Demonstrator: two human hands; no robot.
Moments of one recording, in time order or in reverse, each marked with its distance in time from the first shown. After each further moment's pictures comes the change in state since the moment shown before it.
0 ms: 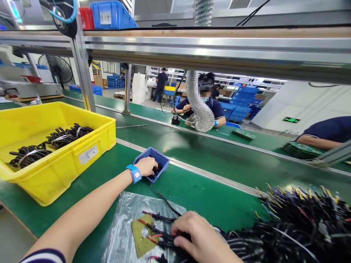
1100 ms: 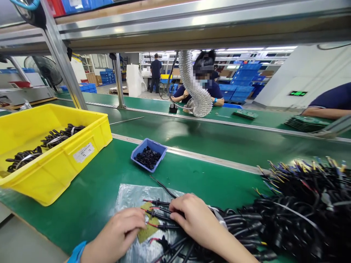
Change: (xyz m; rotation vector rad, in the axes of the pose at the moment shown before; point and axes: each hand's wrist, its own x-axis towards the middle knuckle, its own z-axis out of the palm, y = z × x) left_hand -0.188 0.077 0.035 -0.464 0.259 0.116; right_hand 0.009 0.009 0.012 -0.095 0.155 -0.044
